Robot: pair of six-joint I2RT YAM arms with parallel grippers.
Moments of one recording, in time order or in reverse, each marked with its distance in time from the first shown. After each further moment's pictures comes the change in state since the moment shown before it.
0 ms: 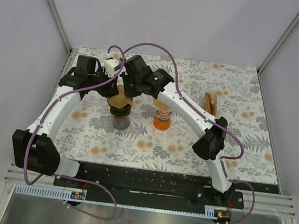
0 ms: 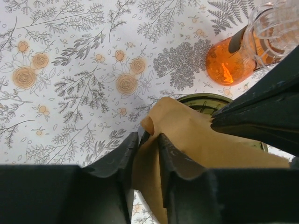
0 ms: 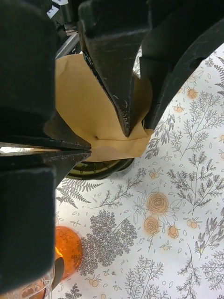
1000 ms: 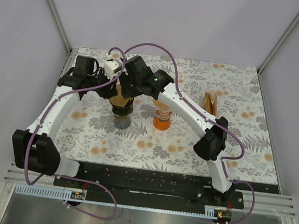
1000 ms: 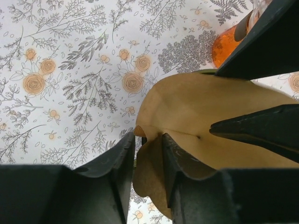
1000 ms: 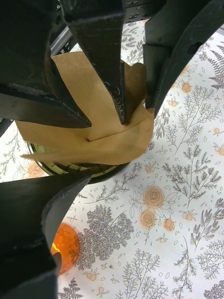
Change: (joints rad) left arm 0.020 0.000 -0.005 -0.005 0.038 0.110; right arm -0.002 -0.016 -0.045 0.043 0.036 -0.005
